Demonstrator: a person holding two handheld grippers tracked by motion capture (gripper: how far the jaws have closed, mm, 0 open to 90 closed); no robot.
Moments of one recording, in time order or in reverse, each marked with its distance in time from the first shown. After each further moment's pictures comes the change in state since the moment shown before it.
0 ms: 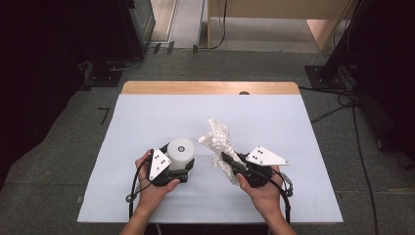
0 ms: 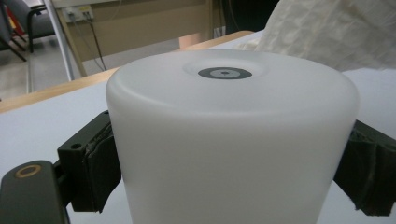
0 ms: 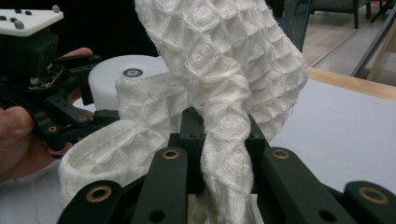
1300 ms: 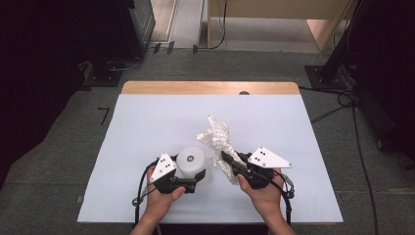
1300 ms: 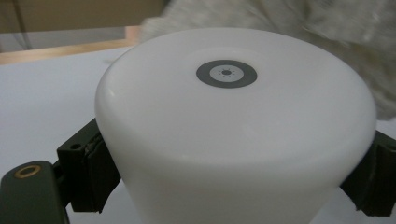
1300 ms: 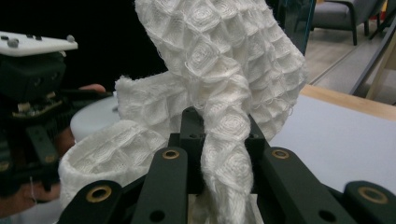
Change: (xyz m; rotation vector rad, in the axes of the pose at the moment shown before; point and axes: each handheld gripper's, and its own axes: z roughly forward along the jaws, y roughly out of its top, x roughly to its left) left arm -0.036 0.018 -0.005 0.021 -0.266 -0.128; right arm 0.010 0.010 -0.009 -0.065 0.013 -0.011
